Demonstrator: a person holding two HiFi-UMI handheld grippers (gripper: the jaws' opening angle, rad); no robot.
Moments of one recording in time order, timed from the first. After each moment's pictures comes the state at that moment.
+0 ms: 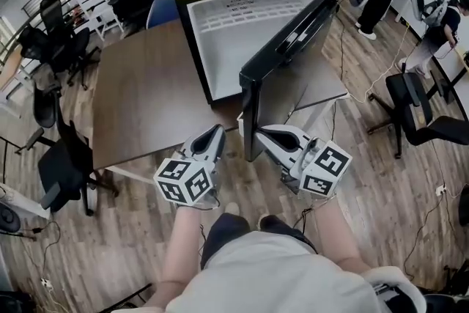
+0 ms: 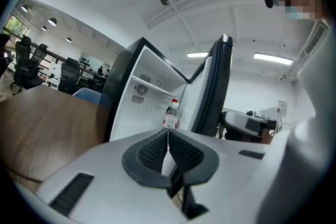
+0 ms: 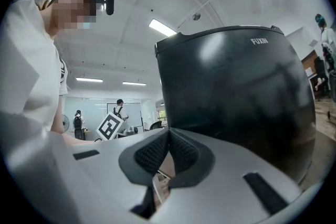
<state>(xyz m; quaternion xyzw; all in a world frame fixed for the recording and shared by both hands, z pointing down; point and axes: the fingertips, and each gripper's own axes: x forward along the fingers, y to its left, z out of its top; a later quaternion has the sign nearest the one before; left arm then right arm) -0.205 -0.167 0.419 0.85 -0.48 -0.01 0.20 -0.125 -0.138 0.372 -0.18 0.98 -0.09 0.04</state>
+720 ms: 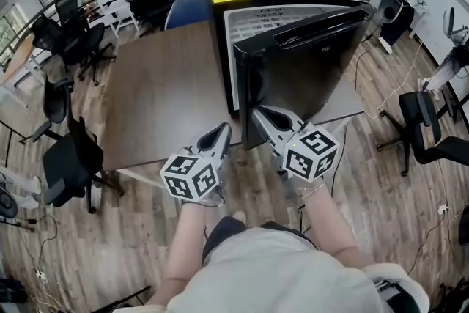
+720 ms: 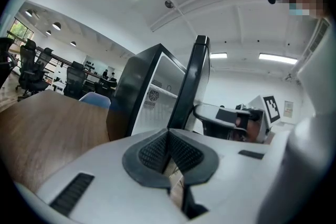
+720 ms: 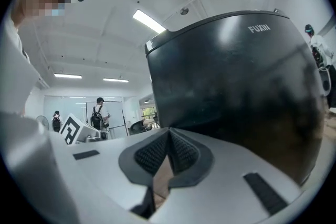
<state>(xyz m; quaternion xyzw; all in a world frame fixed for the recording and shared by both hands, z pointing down) -0.267 -0.205 0.412 0.84 -0.51 -0.02 0.19 -0.207 -0.232 0.368 -0.27 0.96 -0.12 0.01</state>
